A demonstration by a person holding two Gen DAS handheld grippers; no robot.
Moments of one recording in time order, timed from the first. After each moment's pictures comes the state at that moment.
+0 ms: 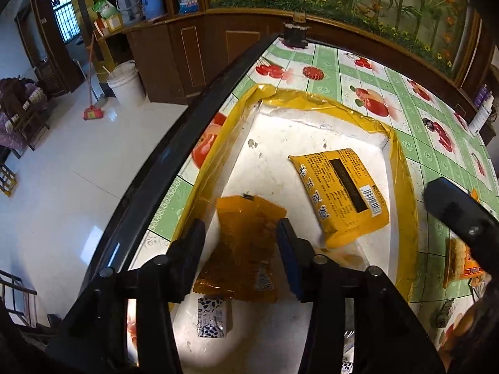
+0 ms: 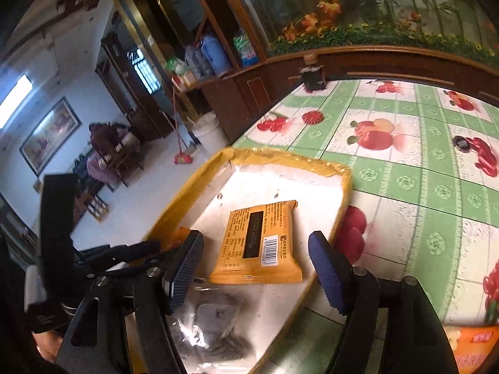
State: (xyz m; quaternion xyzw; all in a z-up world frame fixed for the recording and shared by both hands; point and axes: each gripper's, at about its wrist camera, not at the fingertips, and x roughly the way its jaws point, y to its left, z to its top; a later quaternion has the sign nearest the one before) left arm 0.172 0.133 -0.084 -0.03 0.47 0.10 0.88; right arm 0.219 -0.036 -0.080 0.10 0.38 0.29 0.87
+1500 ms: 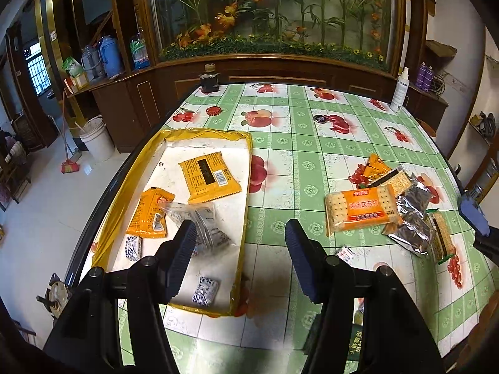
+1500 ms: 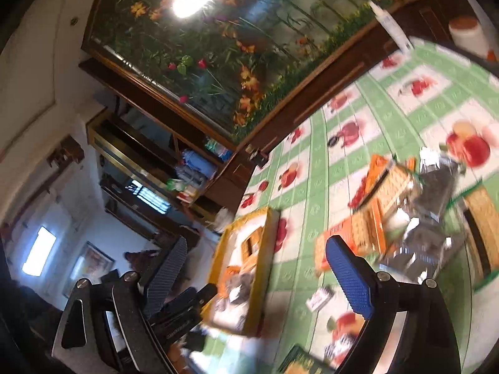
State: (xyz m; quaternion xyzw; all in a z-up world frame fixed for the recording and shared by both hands) left arm 0.065 0.002 -0.019 0.02 0.39 0.01 0.92; right arm 0.057 -0.284 -0.034 0.40 0.29 0.23 0.84
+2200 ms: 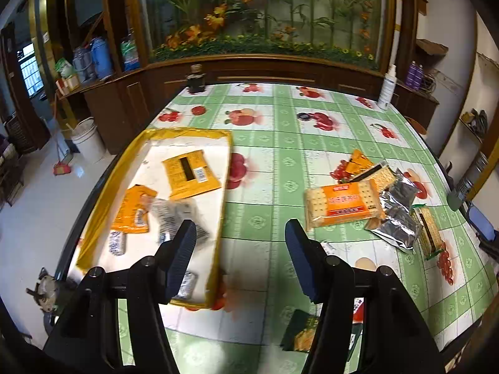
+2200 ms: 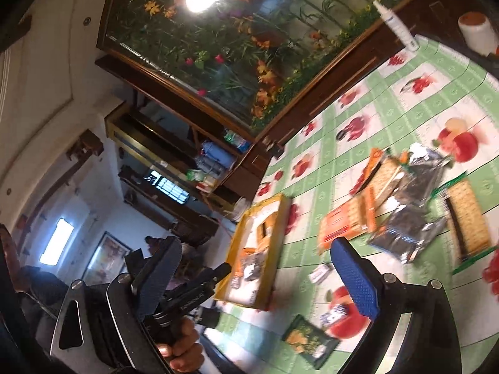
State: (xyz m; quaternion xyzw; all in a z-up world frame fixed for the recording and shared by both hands) left arm 0.061 -0.022 -0.025 0.02 0.38 -0.02 0.92; right arm 0.021 -0.311 -0.028 0.36 0.28 0.24 0.86
